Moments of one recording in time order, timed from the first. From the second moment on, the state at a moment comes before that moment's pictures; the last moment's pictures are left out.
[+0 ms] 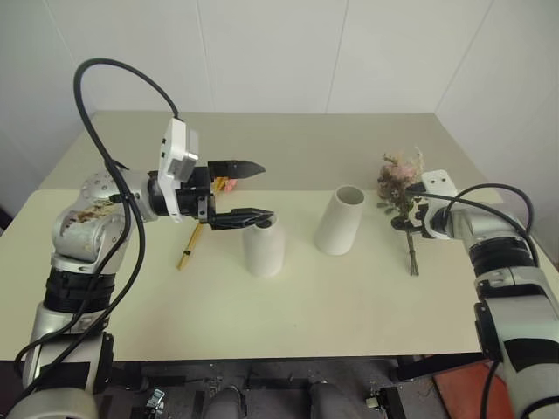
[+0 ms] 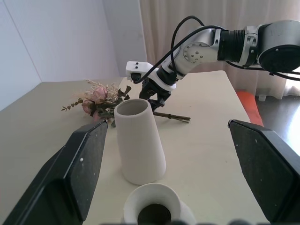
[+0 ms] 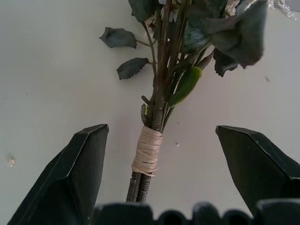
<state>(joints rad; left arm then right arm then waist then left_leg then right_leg) -0.75 0.70 0.03 -0.07 -0.63 0.50 -1.20 -1.03 -0.66 0.10 0.84 0.13 0.78 0.48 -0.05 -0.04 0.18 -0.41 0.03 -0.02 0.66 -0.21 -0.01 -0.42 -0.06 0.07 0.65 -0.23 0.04</state>
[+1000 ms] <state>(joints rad) -0.70 0.75 0.09 -0.06 -0.62 0.50 -1.17 -0.81 -0.41 -0.35 -0.09 0.37 0.49 0.23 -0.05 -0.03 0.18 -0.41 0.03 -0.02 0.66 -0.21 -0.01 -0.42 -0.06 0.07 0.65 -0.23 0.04</state>
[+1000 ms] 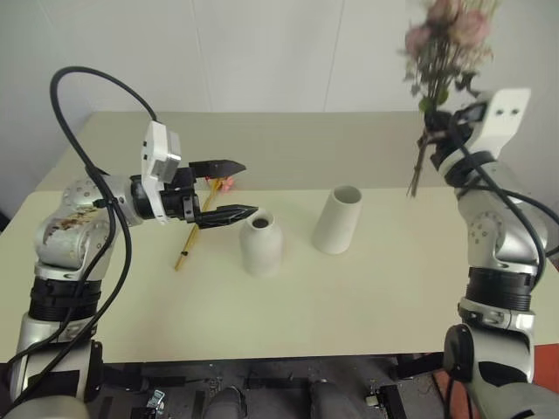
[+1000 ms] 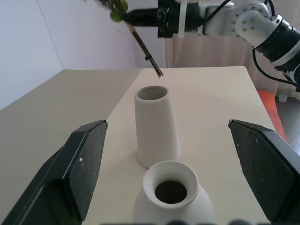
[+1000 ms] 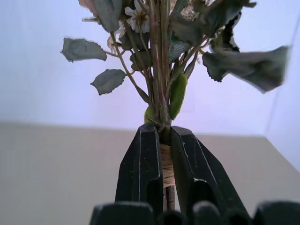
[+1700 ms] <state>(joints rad) -0.55 0.85 0.19 -0.12 -0.62 0.53 -1.14 -0.71 -0.21 -0.25 -0.22 0.52 0.46 0.18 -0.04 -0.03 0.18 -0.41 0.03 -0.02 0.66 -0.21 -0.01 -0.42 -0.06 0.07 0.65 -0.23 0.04</state>
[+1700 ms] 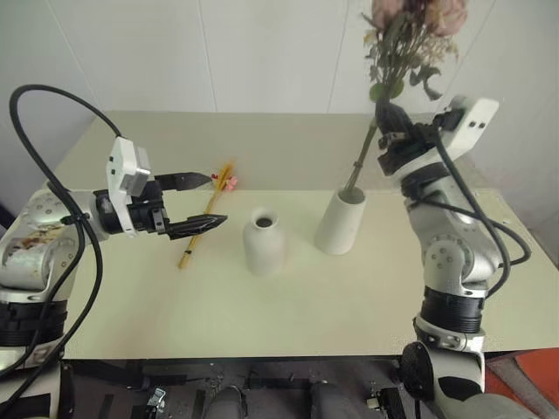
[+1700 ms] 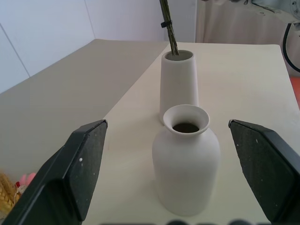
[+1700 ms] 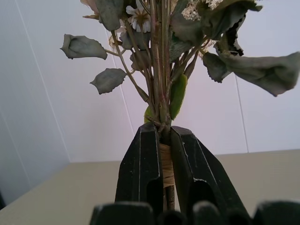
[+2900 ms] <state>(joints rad) -0.91 0.54 -0.11 0.47 -0.19 0.80 -0.56 -0.17 -1.00 -0.30 -0.78 0.90 0.82 0.65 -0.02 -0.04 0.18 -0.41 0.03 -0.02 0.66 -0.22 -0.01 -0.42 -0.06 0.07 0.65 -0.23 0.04</state>
